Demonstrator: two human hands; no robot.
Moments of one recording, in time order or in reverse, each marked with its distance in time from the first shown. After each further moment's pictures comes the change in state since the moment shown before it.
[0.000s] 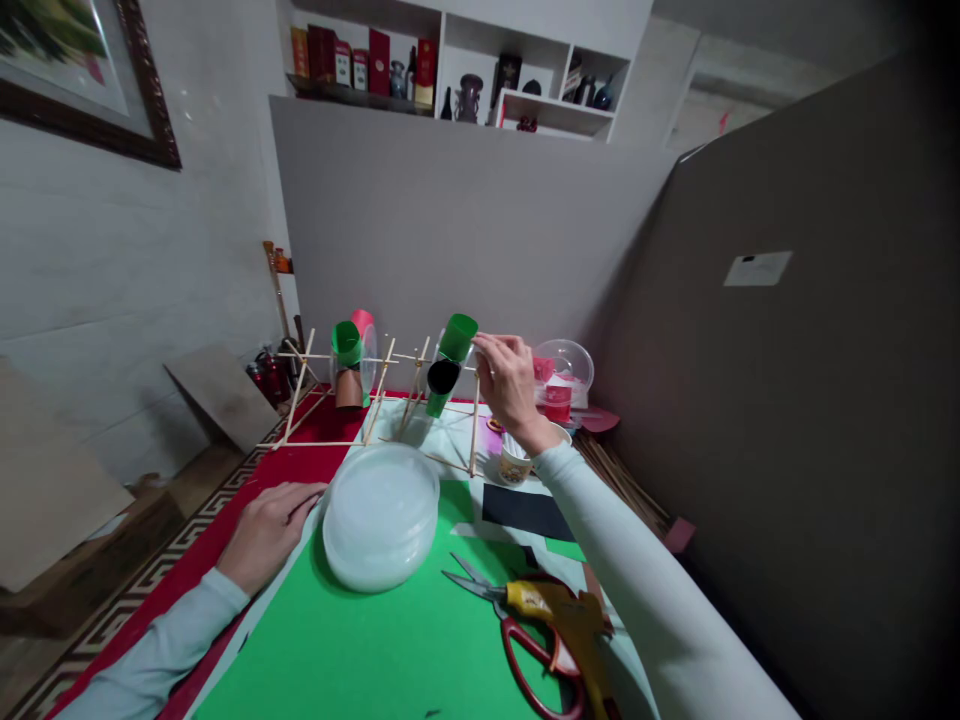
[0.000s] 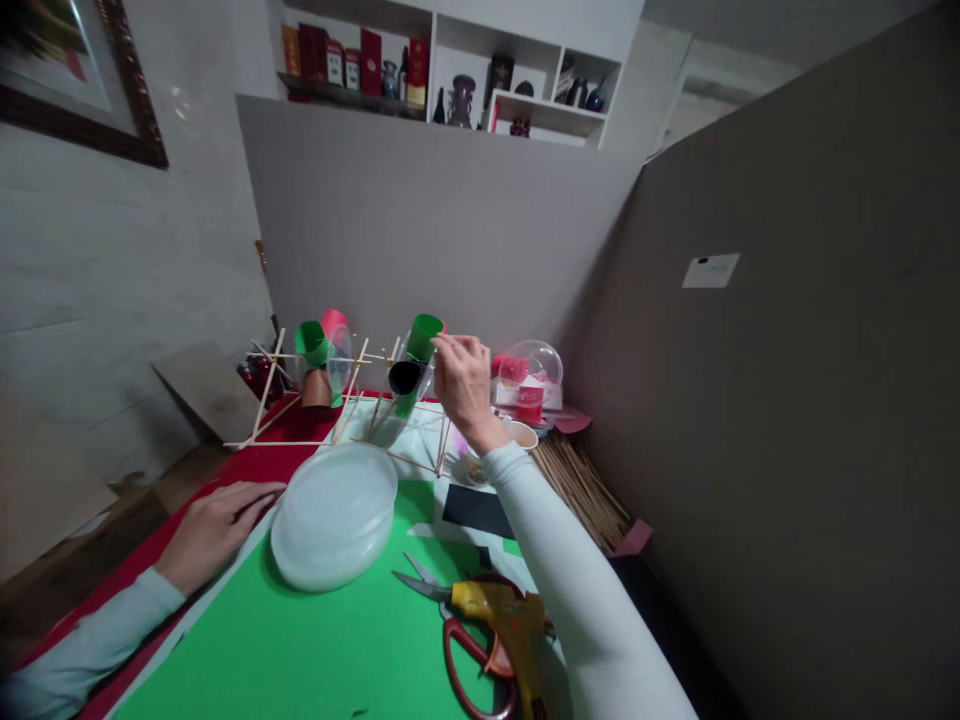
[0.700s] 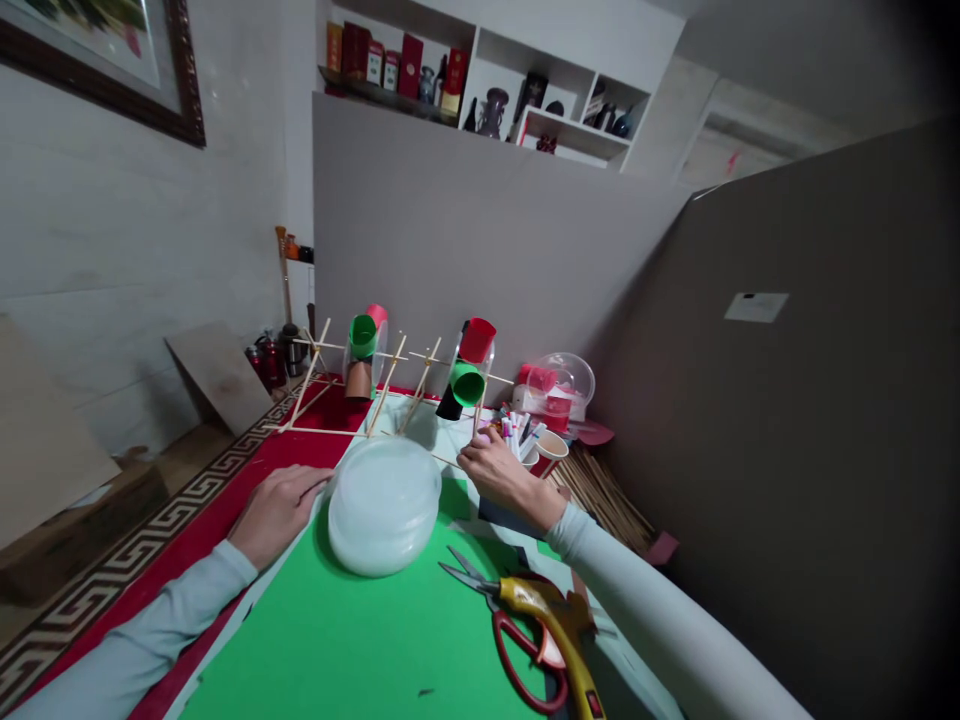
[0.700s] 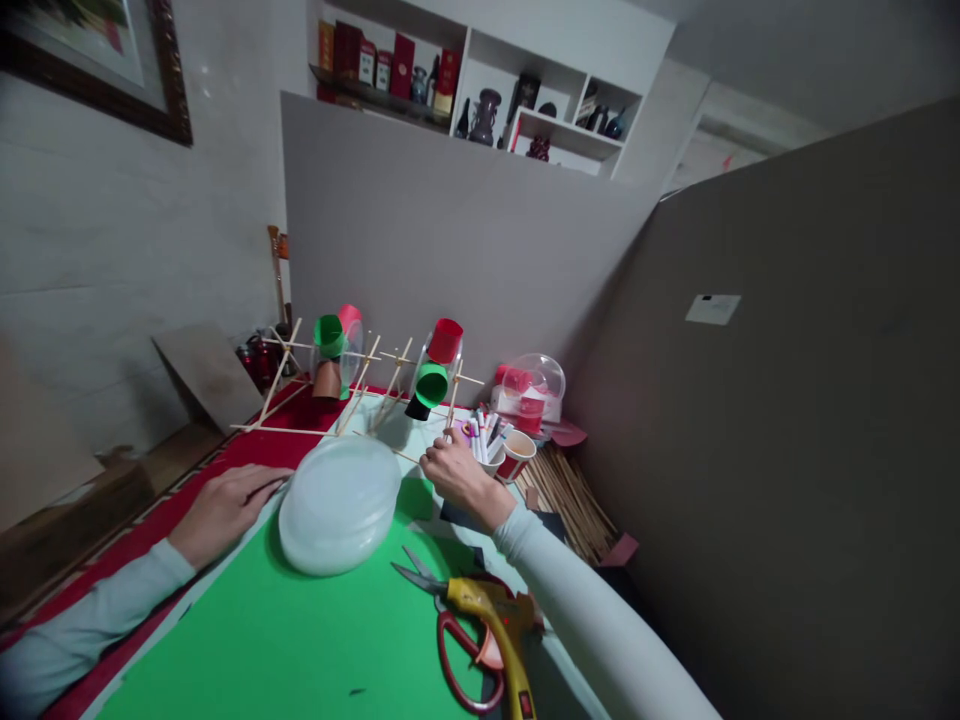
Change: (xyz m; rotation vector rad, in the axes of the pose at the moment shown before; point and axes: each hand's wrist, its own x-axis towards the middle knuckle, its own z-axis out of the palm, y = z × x) left_hand 0.001 0.004 0.000 -0.017 -0.011 0.012; right_hand -0.091 -0.016 0.024 -0.125 -0.465 -0.543
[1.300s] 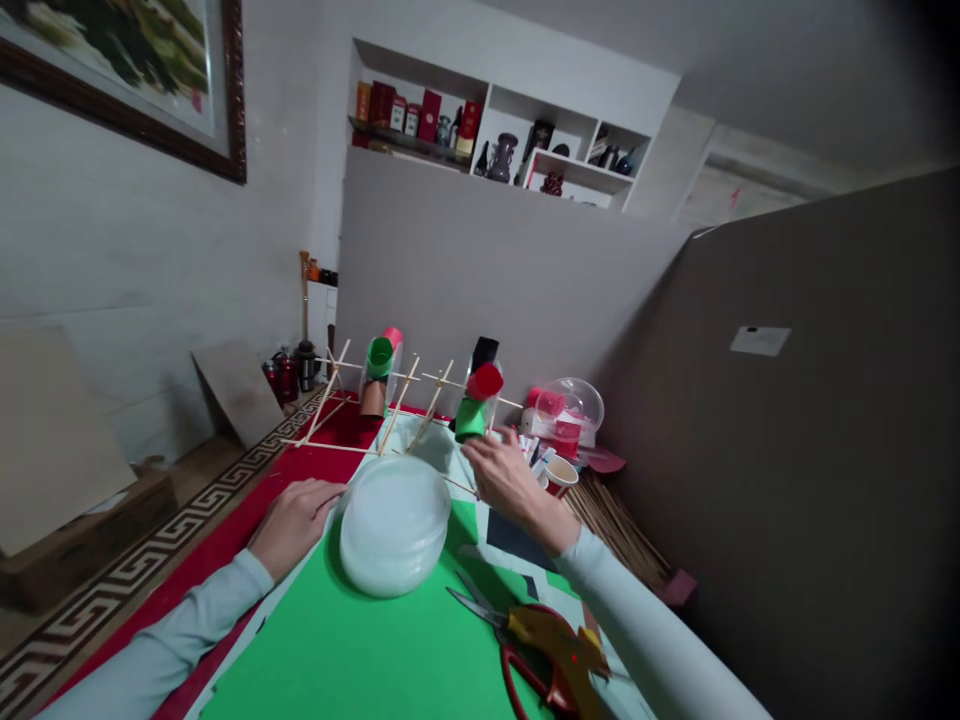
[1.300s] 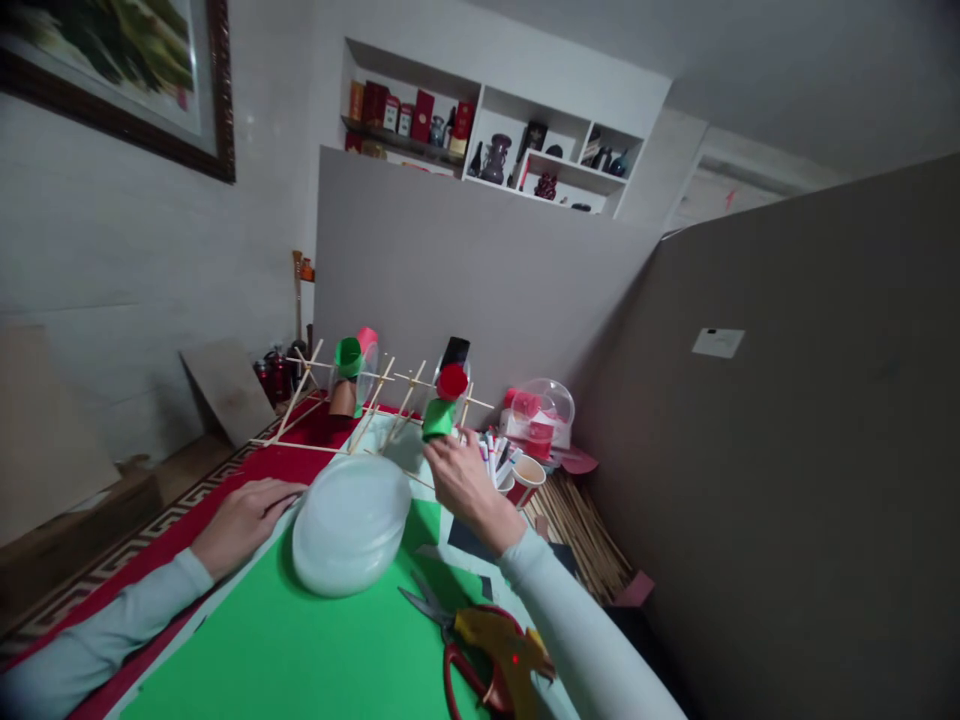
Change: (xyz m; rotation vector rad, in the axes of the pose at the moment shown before) left_hand -0.001 0.003 0.001 -0.021 0.017 -0.012; right_hand 0.017 -0.004 -0.046 0.059 0.145 0.157
